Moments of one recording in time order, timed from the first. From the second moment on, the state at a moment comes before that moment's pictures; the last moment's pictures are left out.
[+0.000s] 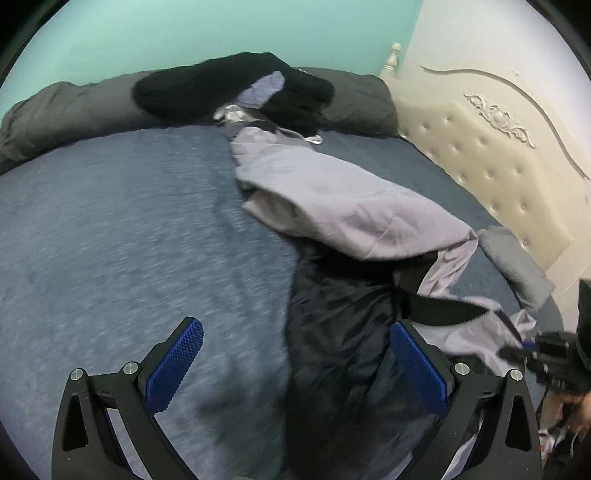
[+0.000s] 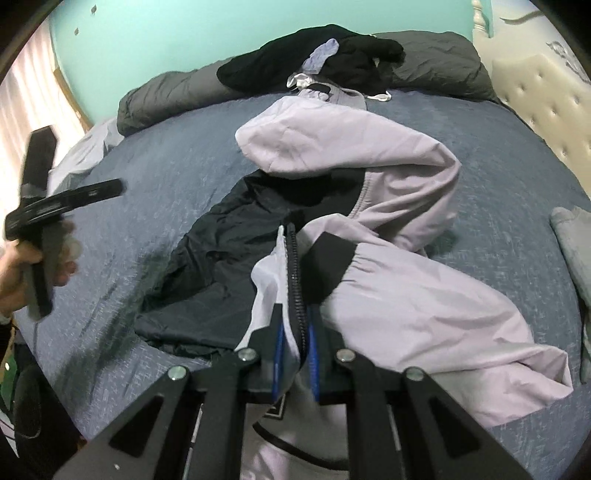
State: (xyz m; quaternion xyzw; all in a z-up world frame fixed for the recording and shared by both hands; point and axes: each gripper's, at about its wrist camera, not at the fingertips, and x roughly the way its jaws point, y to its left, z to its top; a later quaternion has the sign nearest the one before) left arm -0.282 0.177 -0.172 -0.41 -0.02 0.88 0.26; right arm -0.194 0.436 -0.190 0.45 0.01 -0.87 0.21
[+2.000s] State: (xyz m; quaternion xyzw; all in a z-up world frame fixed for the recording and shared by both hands) left arm -0.337 0.161 -0.139 -0.37 -0.06 0.88 0.29; right arm -0.189 0.449 -0.155 0.38 -0.02 -0.90 0.19
